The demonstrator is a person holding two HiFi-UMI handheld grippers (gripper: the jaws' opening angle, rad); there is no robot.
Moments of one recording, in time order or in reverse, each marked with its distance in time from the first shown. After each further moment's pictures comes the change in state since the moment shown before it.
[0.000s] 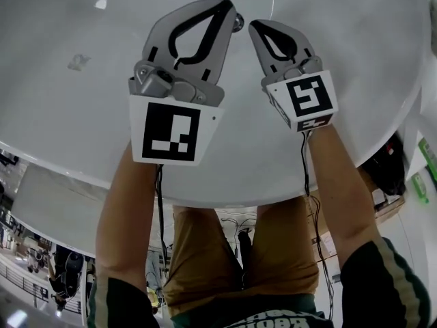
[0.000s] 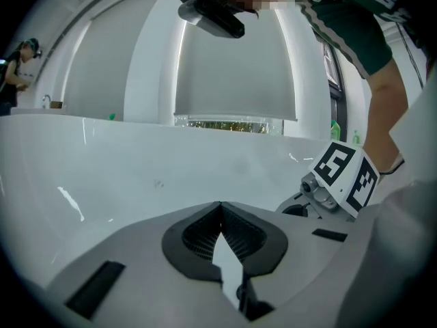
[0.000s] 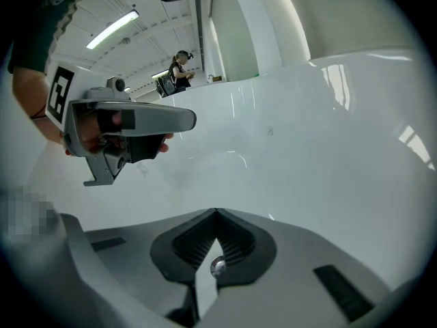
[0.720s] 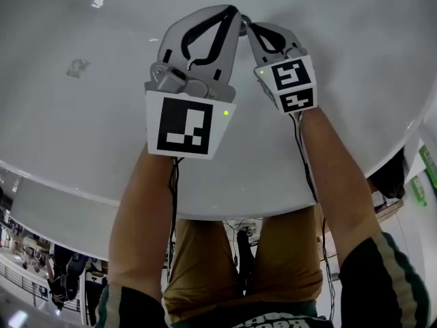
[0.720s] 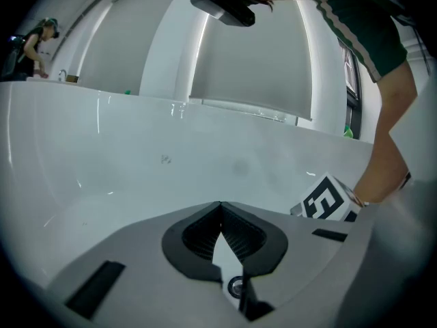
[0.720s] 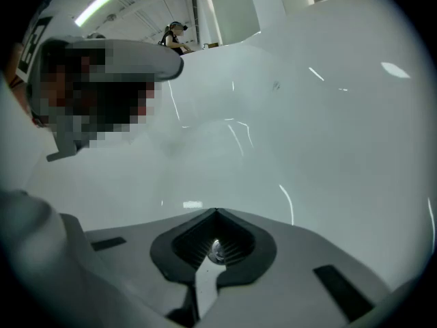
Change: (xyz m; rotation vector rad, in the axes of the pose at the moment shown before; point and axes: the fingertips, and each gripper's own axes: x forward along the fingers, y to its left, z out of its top) left arm 0.015 0.011 -0.050 -0.146 0.067 0.023; right arm 0.065 -0.002 -0.072 0.024 0.215 -0.007
